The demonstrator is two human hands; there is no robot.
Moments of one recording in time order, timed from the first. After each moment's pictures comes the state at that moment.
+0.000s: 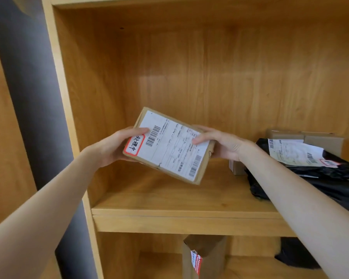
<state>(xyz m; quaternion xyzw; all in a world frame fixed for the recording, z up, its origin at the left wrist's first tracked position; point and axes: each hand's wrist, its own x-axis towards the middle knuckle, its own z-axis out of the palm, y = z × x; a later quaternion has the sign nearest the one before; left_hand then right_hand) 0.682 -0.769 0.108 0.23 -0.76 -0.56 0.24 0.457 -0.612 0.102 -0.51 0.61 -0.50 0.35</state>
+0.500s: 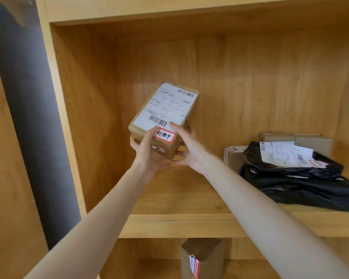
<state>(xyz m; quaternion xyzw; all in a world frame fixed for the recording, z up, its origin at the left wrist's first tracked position) 0.613 -0.710 0.081 0.19 -0.48 -0.74 0.44 0.516 -0.637 0.093 -0.37 0.53 -0.68 0.34</state>
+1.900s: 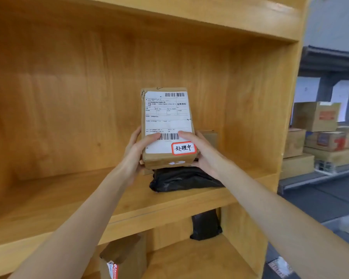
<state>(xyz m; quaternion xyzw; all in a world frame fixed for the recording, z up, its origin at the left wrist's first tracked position) 0.499 -0.589 0.071 0.03 -0.65 -0.71 0.25 0.403 -0.427 0.079 -0.30 0.63 -0.70 0.18</state>
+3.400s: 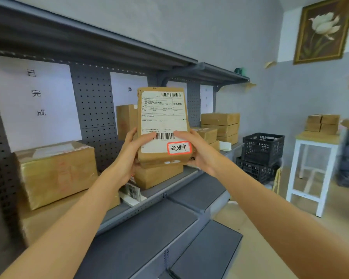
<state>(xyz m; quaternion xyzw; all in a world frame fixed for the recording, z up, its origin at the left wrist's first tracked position) -0.019 0.032 0.067 -0.15 -0.65 -0.74 0.07 -0.019 0.226 0.078 -0.15 0.68 -0.72 0.01</state>
